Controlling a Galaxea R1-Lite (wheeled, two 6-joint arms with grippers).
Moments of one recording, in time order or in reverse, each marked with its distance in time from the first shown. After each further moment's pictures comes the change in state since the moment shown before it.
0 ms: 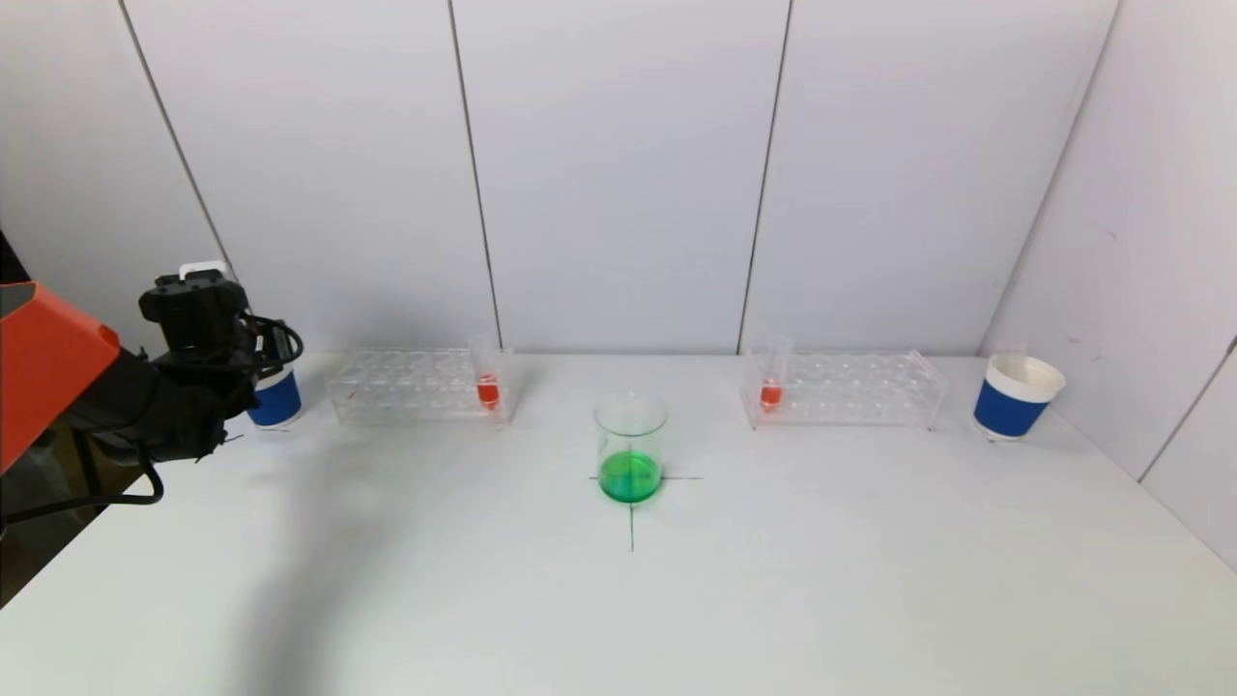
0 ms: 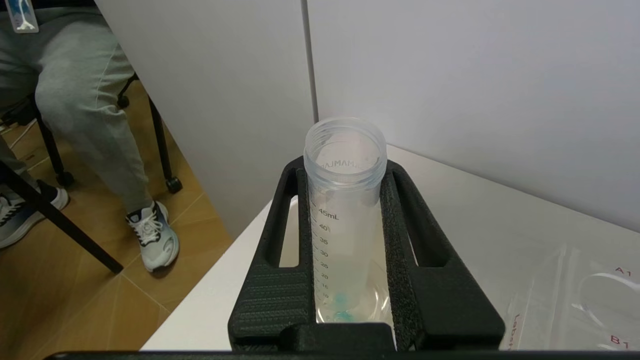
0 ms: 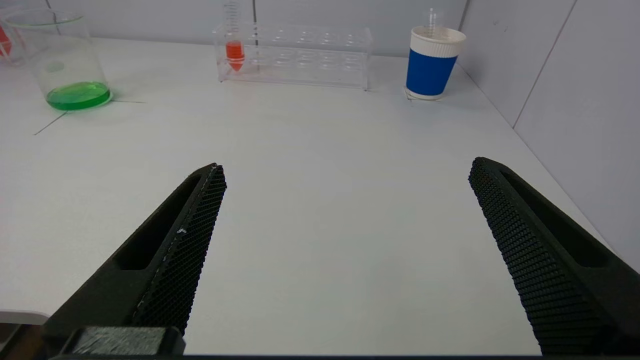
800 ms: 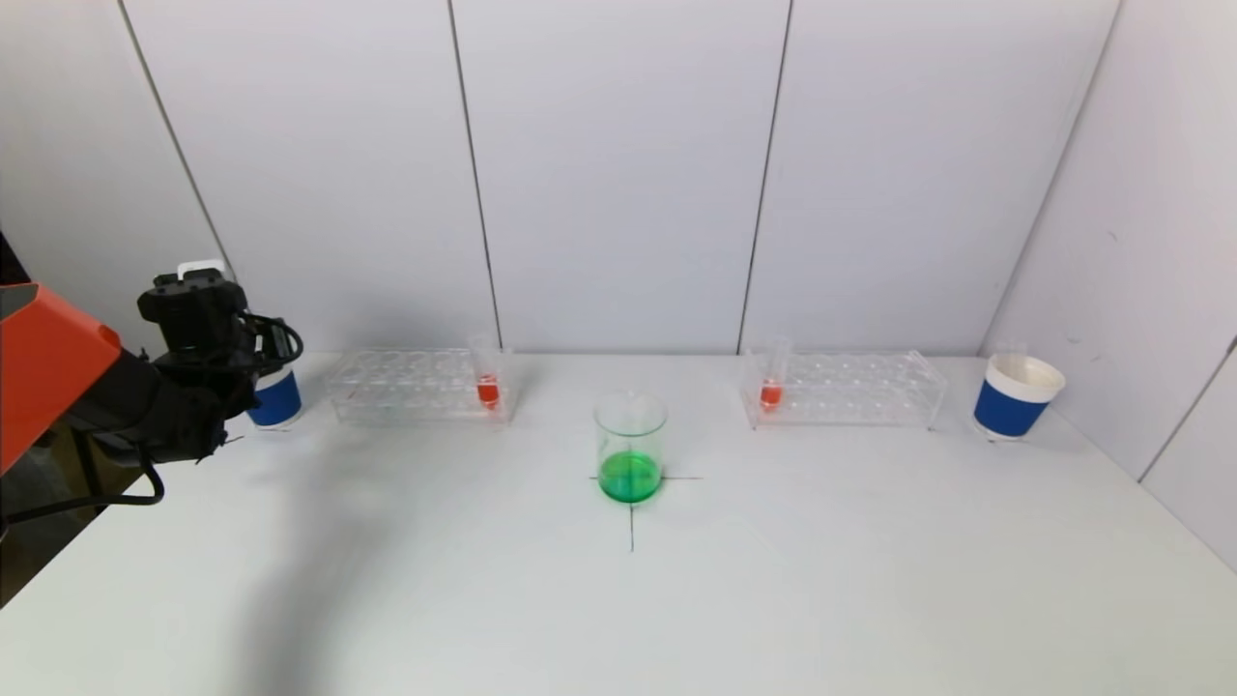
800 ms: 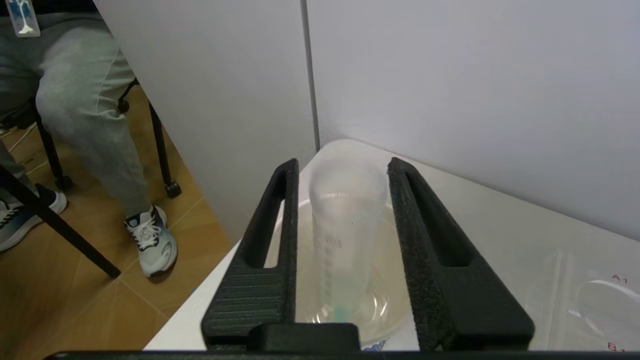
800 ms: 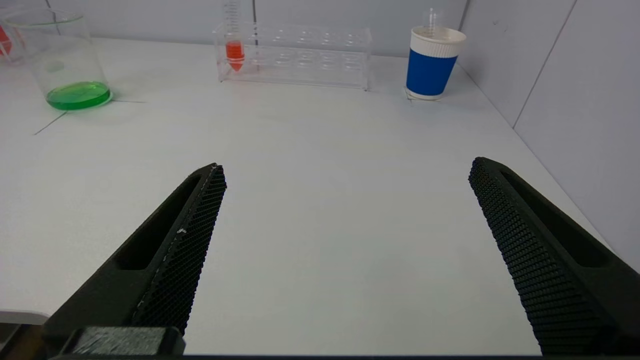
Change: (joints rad) left arm 0.000 0.003 0.004 -0.028 0.000 0.000; right arm 0.000 0.000 0.000 0.000 0.000 0.000
